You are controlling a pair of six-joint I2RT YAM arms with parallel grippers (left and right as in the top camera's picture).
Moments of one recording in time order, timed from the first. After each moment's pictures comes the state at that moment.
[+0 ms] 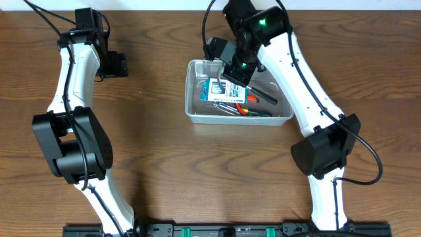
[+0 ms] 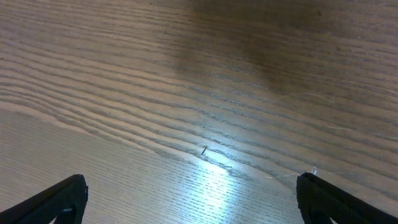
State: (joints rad) left arm 0.15 2.08 1.77 -0.96 -0.19 0.01; right arm 0.48 2.22 2.32 -1.48 -0.17 -0.62
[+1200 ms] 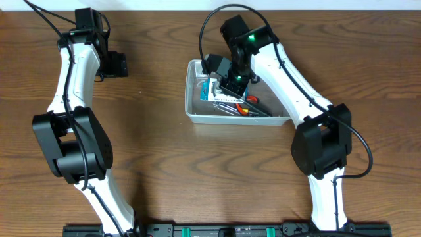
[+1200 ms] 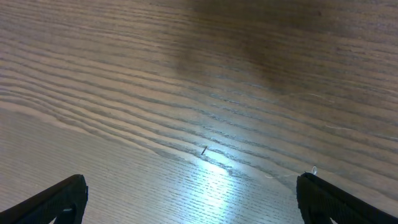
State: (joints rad) left arm 0.15 2.08 1.77 -0.96 -0.19 0.01; right arm 0.48 2.22 2.03 -1.24 -0.25 -0.65
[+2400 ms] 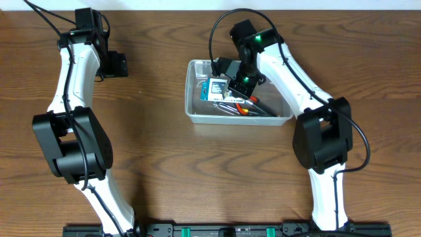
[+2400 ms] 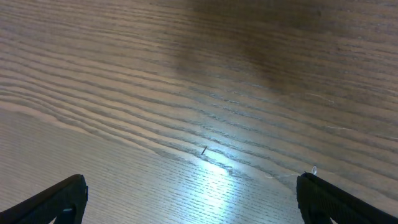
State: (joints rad) left arm 0.15 2.08 1.77 -0.96 -0.19 0.01; right arm 0.43 2.26 1.99 -1.23 -0.23 -0.66
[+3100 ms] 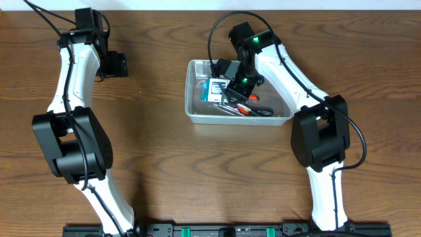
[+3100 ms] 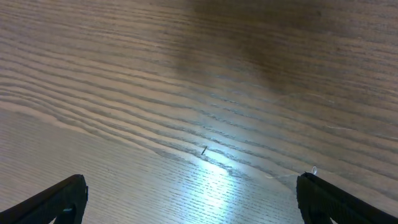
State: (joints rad) left arm 0.15 2.08 1.77 -0.96 -0.19 0.01; right arm 0.43 2.28 1.99 -1.20 -0.23 -0.64
